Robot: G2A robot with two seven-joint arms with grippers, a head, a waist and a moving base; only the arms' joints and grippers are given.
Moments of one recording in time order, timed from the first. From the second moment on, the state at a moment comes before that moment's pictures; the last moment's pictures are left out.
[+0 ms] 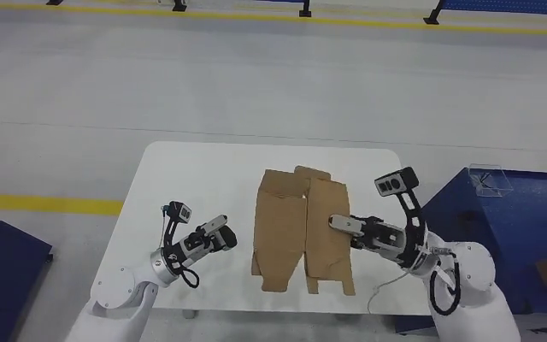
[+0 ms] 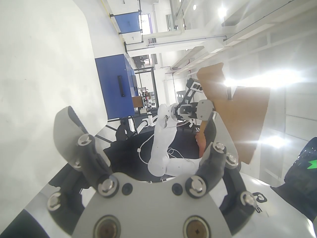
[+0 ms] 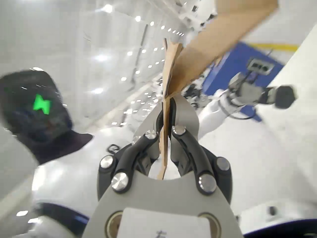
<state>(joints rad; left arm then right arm) 1.33 -1.18 -1.37 -1.62 -0.45 -0.23 -0.86 -1.34 -1.10 1.53 -1.94 0.79 0.02 1.10</state>
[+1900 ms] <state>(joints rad) 1.33 -1.18 -1.37 -1.62 -0.45 -0.23 -0.86 -1.22 -1.12 1.50 -1.63 1.10 -0.28 1.17</state>
